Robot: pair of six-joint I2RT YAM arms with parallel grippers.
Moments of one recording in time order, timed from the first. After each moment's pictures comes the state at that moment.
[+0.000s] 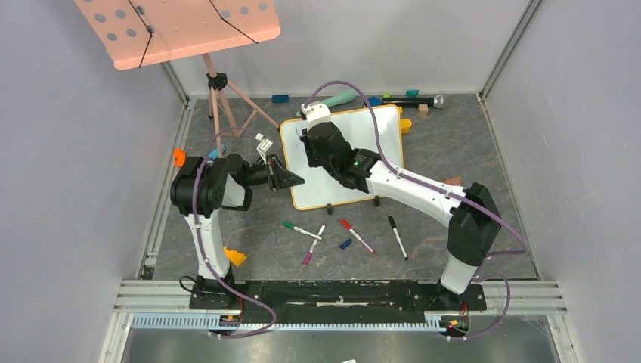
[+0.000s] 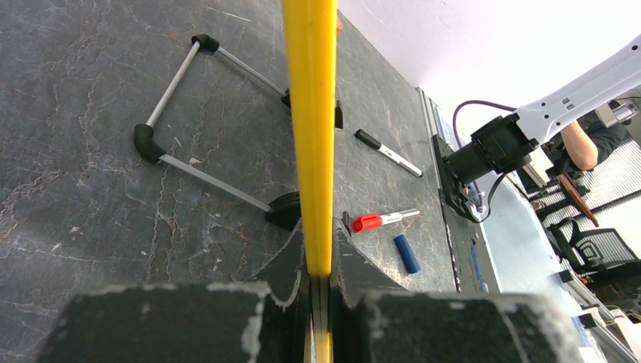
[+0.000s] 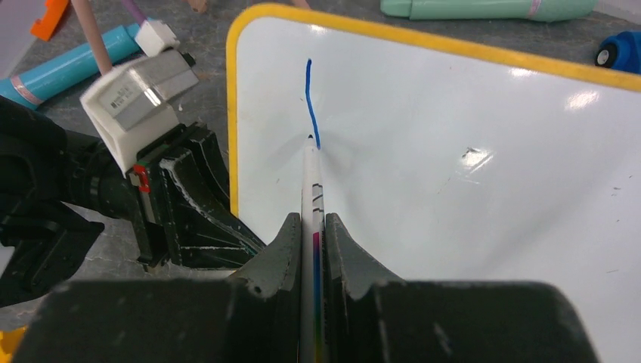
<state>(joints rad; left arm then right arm) -0.10 2.07 0.68 1.47 1.29 -0.75 0.90 1.74 1.46 -0.19 0.40 0.24</state>
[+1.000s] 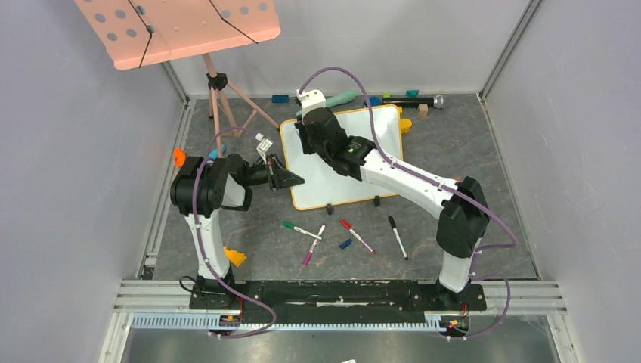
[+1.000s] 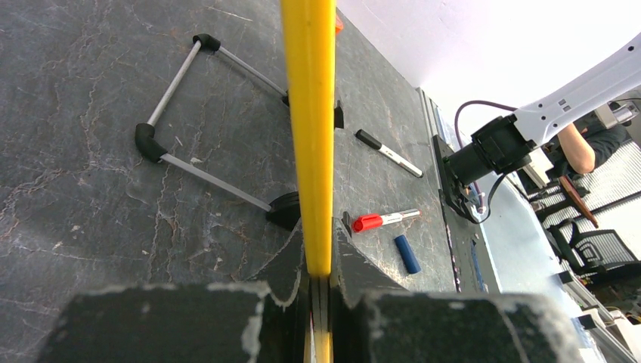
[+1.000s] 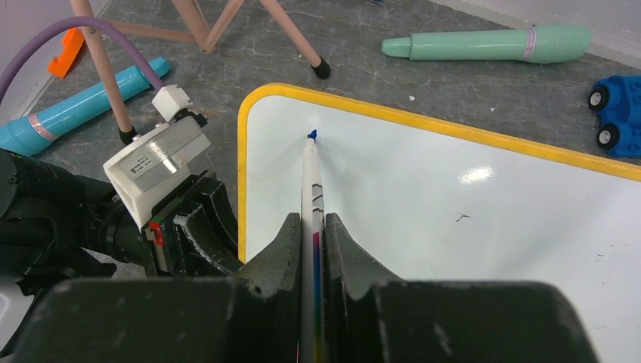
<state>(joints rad) -0.10 2.07 0.68 1.47 1.29 -0.75 0.87 1.83 1.64 -0.23 0.37 0.21</state>
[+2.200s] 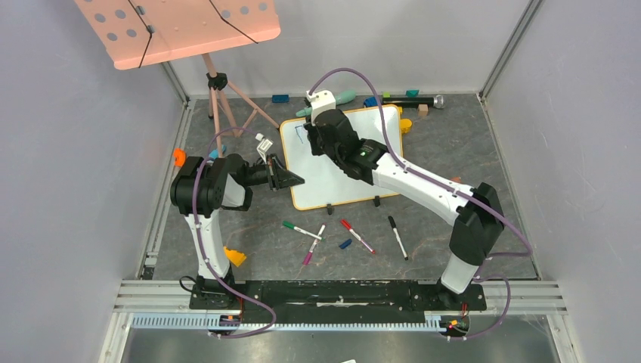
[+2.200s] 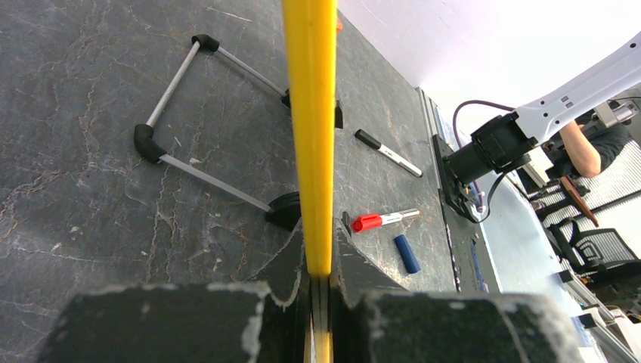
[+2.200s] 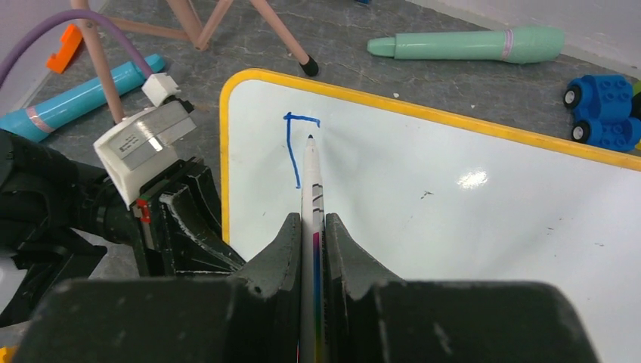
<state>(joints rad) -0.10 2.07 0.68 1.47 1.29 -0.75 0.85 1.74 1.54 -0.21 0.37 0.19</state>
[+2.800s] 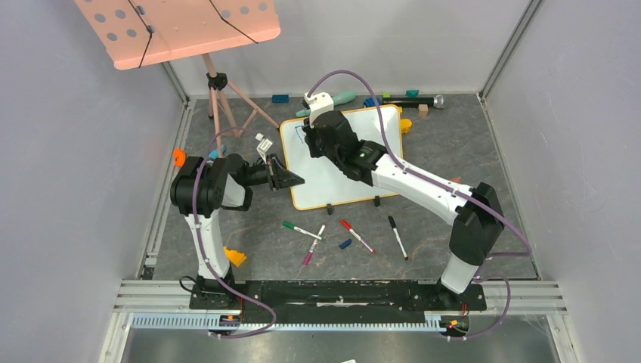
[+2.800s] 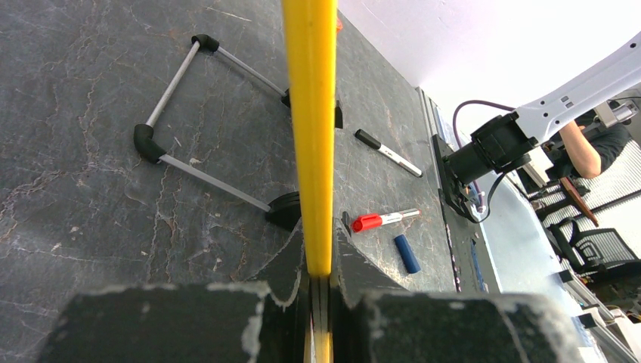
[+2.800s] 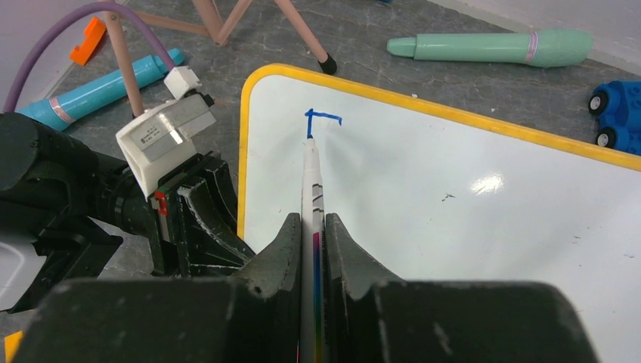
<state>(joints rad) -0.10 2.07 0.68 1.47 1.29 -0.75 0.85 1.73 1.53 -0.18 0.31 0.18</state>
